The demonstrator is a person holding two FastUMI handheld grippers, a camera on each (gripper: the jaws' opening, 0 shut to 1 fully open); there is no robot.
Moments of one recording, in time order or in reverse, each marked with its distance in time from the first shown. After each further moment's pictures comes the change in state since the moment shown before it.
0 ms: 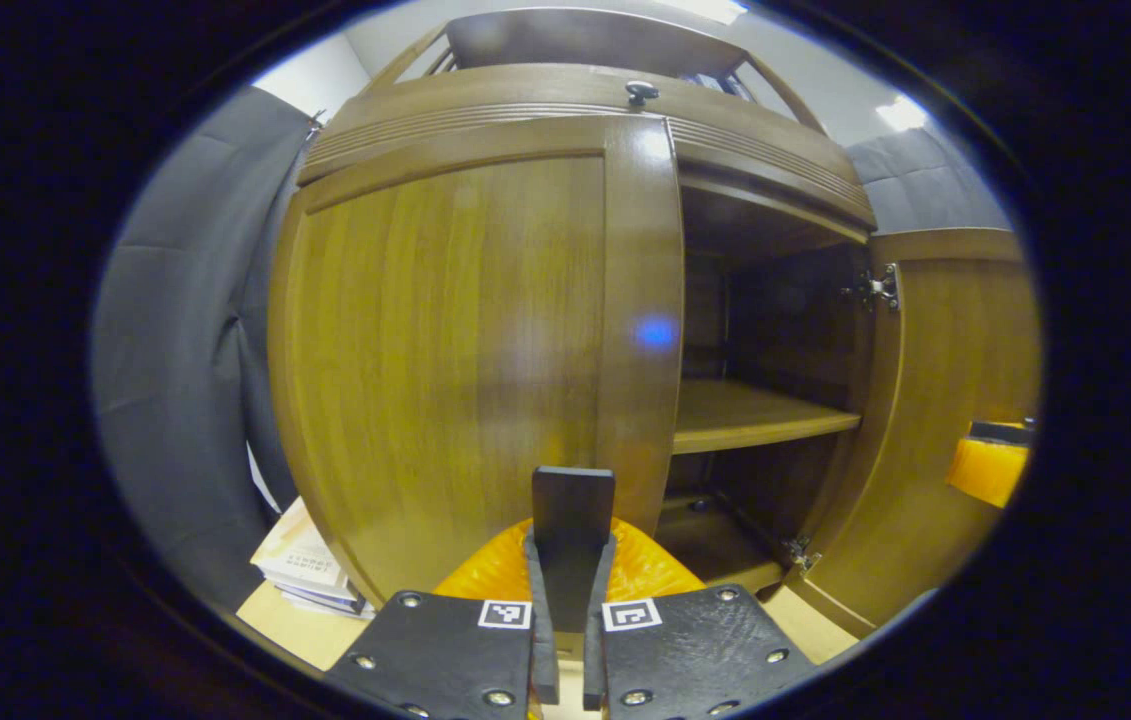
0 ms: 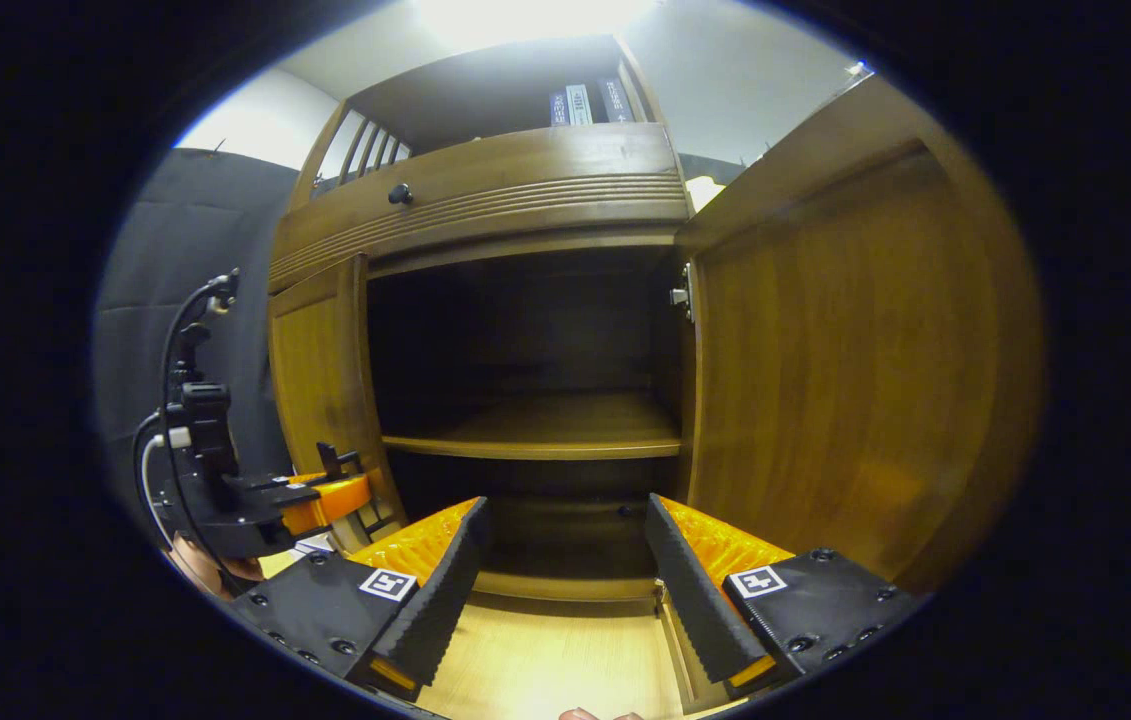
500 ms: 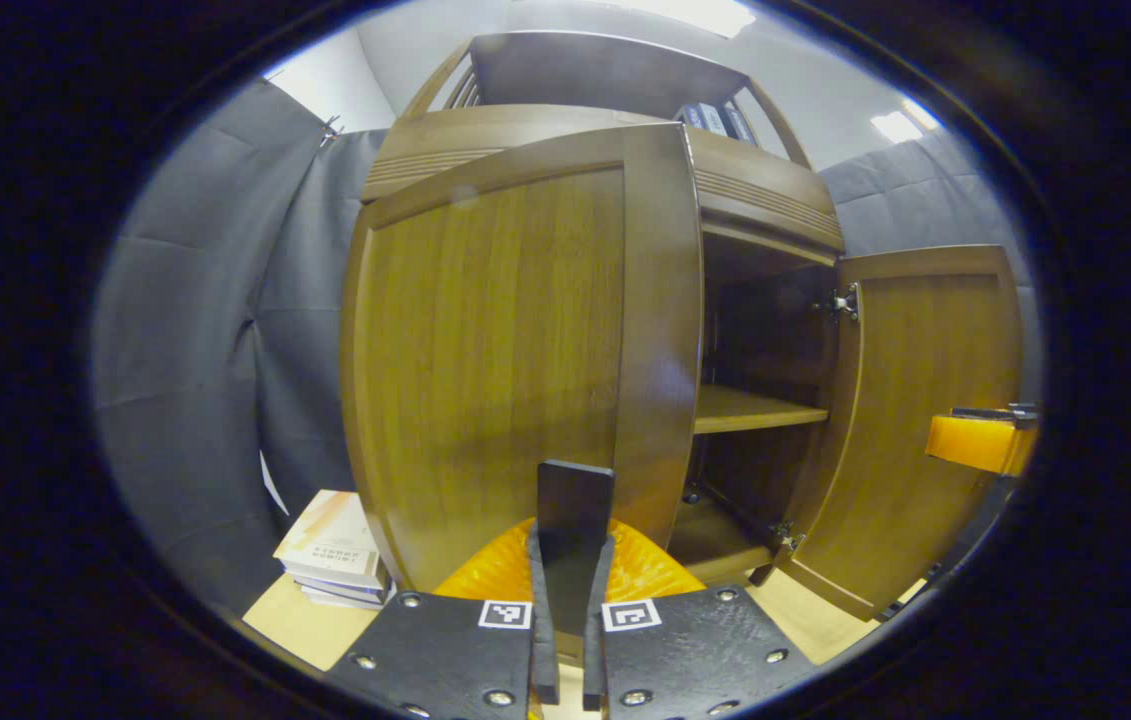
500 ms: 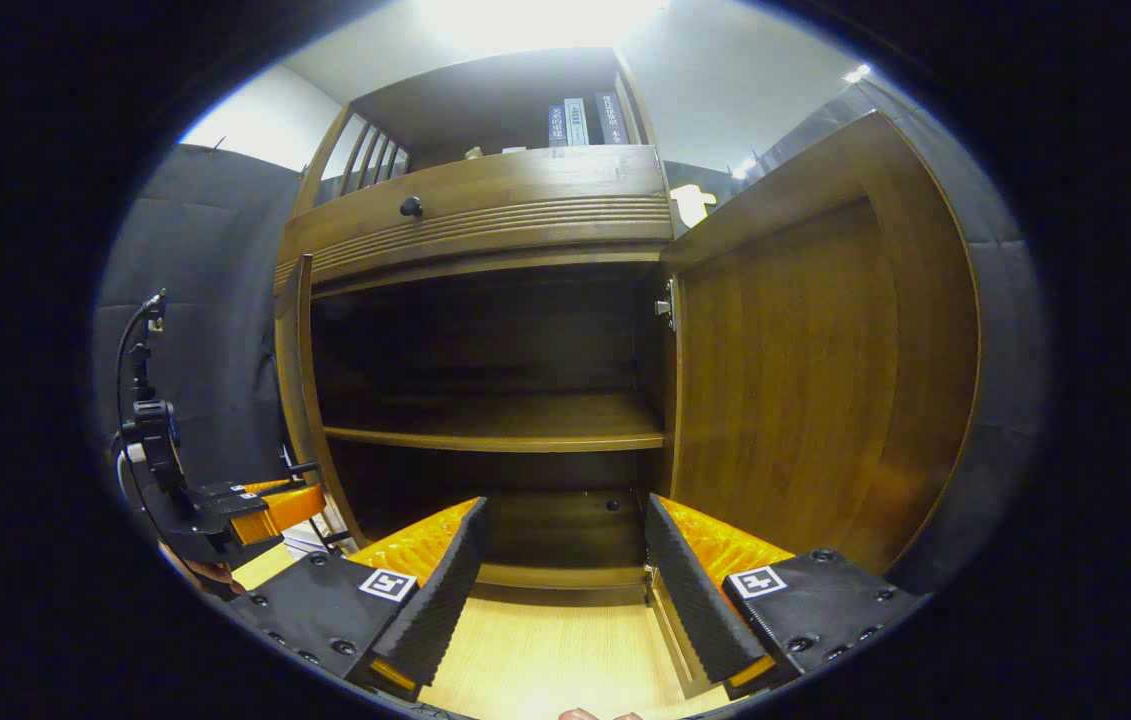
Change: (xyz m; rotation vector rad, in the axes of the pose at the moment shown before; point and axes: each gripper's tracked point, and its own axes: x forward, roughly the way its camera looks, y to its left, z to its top) left arm -0.071 0.032 -0.006 -0.008 -0.045 -0.024; right arm -0.041 0.012 -0.002 -0.011 0.007 -0.033
